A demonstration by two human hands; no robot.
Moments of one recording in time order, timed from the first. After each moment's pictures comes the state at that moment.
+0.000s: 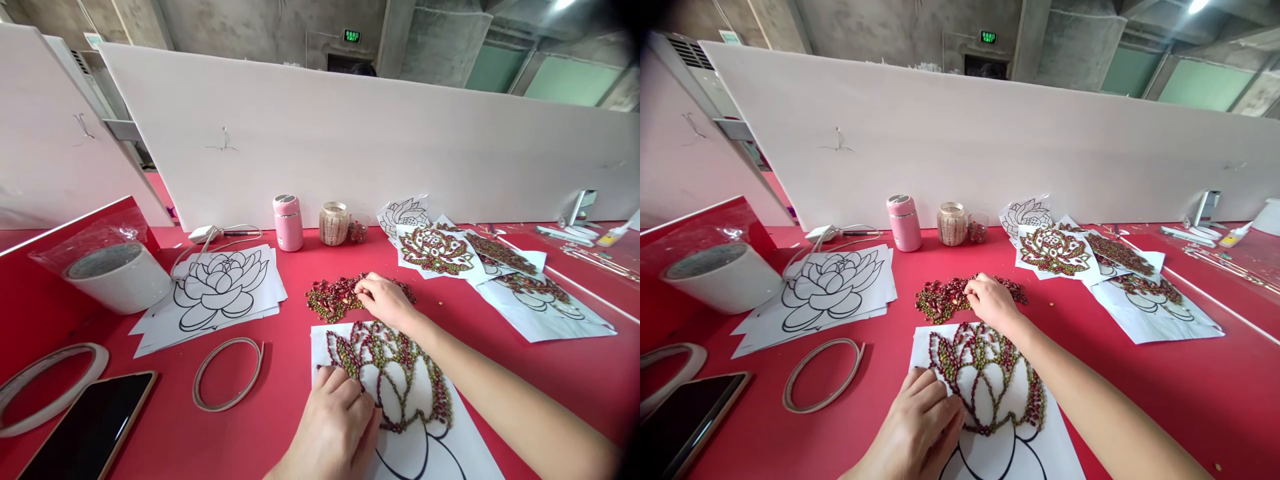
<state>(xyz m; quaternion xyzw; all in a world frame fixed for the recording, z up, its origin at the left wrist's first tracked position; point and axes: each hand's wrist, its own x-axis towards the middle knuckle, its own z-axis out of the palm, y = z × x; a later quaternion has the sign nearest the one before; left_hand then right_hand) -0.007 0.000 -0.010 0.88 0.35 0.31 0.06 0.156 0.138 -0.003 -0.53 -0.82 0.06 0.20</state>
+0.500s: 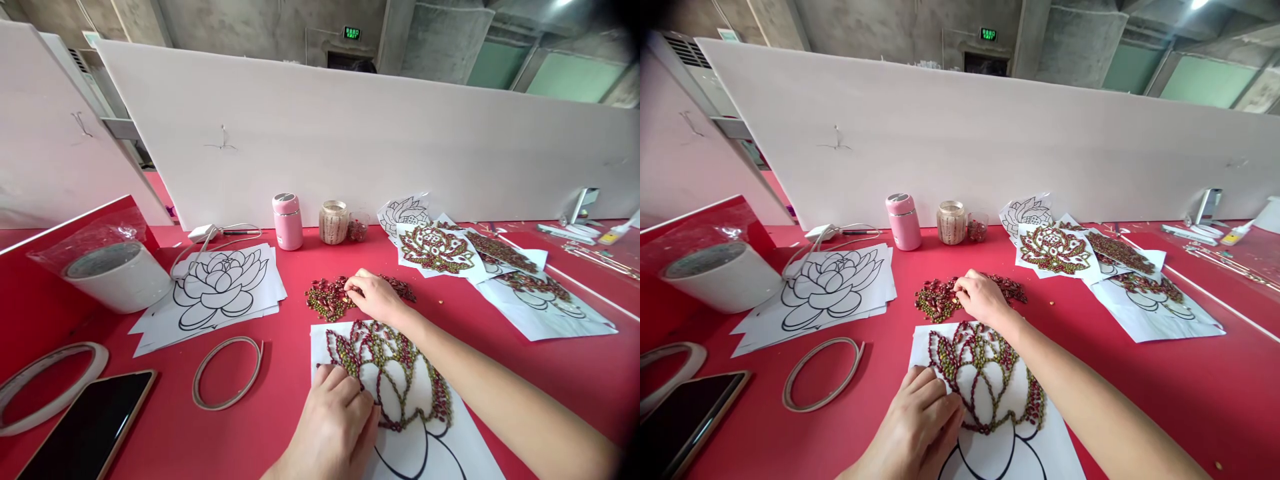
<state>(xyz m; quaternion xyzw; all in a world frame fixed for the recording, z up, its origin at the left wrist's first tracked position) -0.009 0.000 -0.008 0.88 0.36 0.31 0.08 0.141 0.144 0.000 -0.51 -0.84 0.05 0.16</state>
